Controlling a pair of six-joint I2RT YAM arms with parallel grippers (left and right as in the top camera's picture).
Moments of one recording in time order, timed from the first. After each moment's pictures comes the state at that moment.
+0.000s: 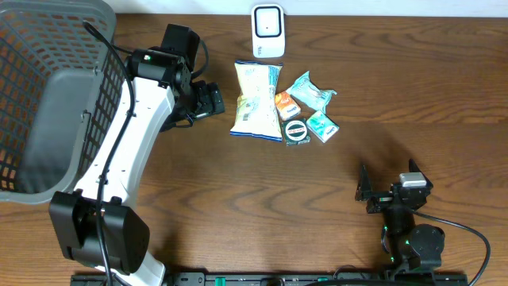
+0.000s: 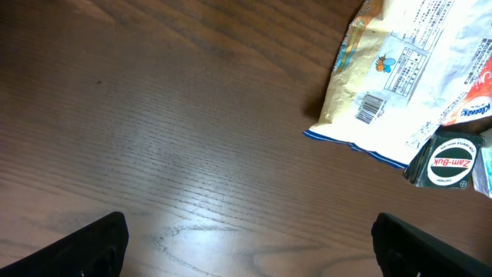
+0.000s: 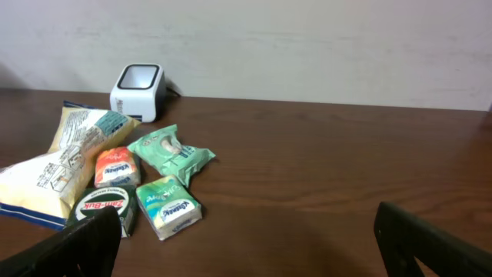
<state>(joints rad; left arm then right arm) -0.23 1.76 1.64 -1.25 0.04 -0.52 0.04 0.01 0.01 -0.07 -0.03 -0.01</state>
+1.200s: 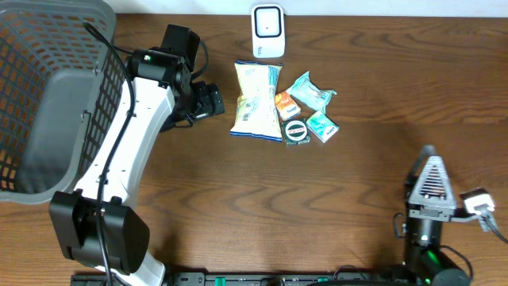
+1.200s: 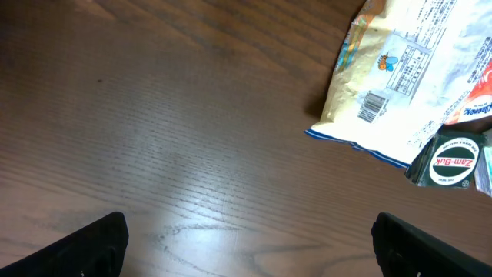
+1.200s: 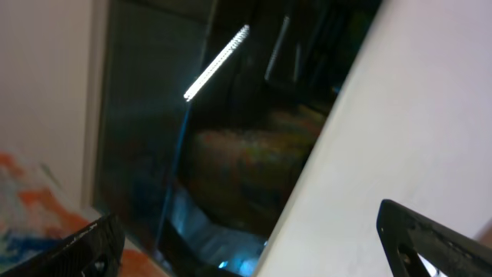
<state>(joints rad) -0.23 1.76 1.64 -1.25 0.04 -0.52 0.04 0.07 0.11 0.51 0.04 1.23</state>
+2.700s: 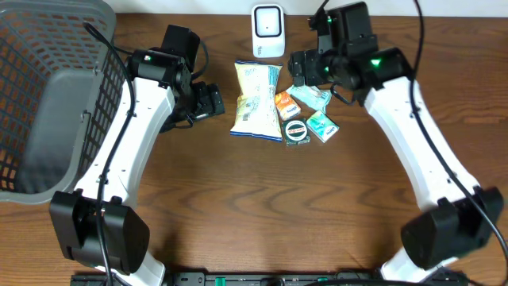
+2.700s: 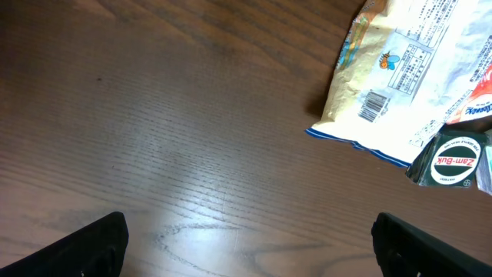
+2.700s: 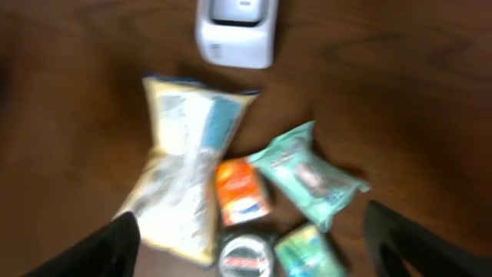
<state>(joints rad) -0.23 1.76 1.64 -1.25 0.04 -0.52 0.34 1.81 1.73 -0.80 -0.05 0.15</state>
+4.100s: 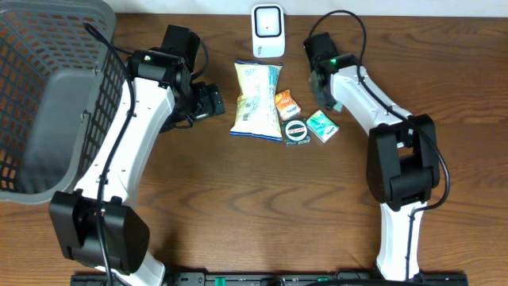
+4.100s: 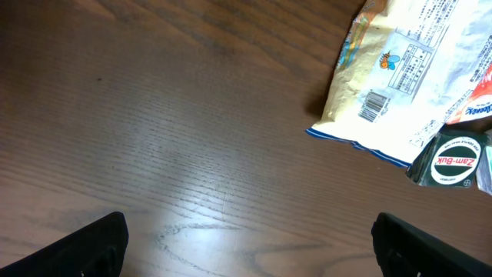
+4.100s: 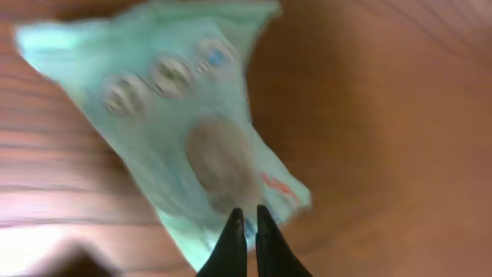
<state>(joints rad) -0.23 1.76 1.64 -1.25 0.04 -0.52 0.30 2.22 1.73 -0.81 0.51 -0.02</state>
